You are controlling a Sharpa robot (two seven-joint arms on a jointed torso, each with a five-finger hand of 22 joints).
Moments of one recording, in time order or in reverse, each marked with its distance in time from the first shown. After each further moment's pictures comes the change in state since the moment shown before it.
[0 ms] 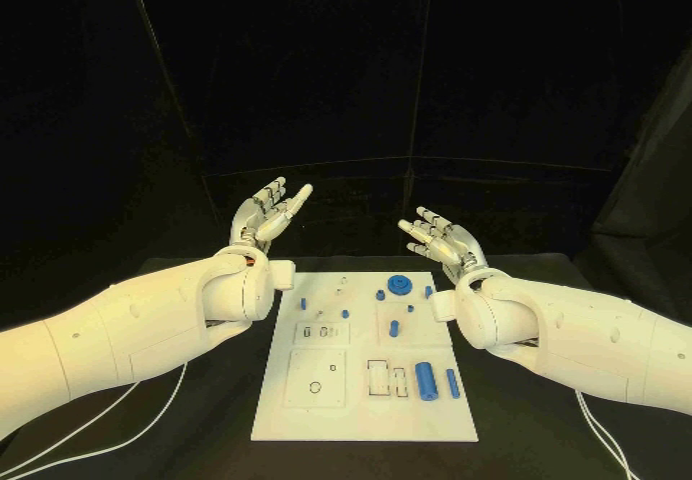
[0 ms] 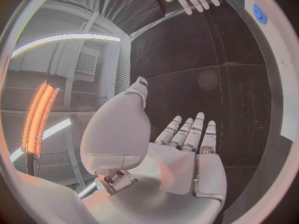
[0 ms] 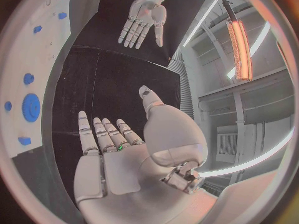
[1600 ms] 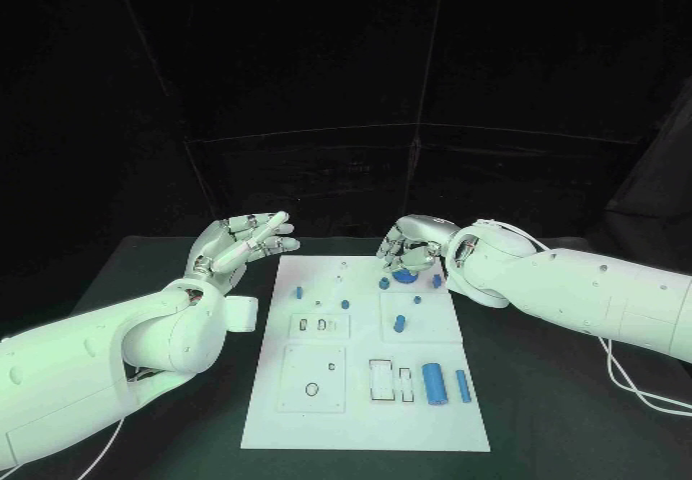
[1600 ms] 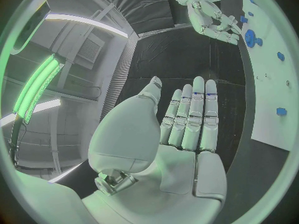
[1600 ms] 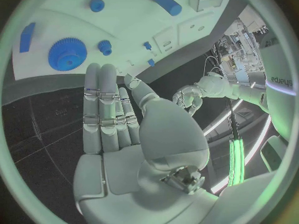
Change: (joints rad) left arm -0.002 -0.221 -0.003 0.303 -0.002 0.174 0.028; left_hand 0.131 0.131 -0.023 -0.134 0.006 0.691 0.069 0.115 0.036 0.857 -0.018 0.154 0.041 0.787 -0.085 0.197 0.119 0.038 0.804 -0.050 0.263 0.096; right arm 0.158 0.009 -0.013 -0.125 -1.262 0.278 -0.361; right_hand 0.181 -0.105 0.164 -0.200 -0.052 0.829 0.026 0.046 0.041 0.932 -0.129 0.041 0.035 1.192 -0.215 0.550 0.295 0.109 0.842 -0.204 0.616 0.275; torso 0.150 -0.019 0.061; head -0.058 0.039
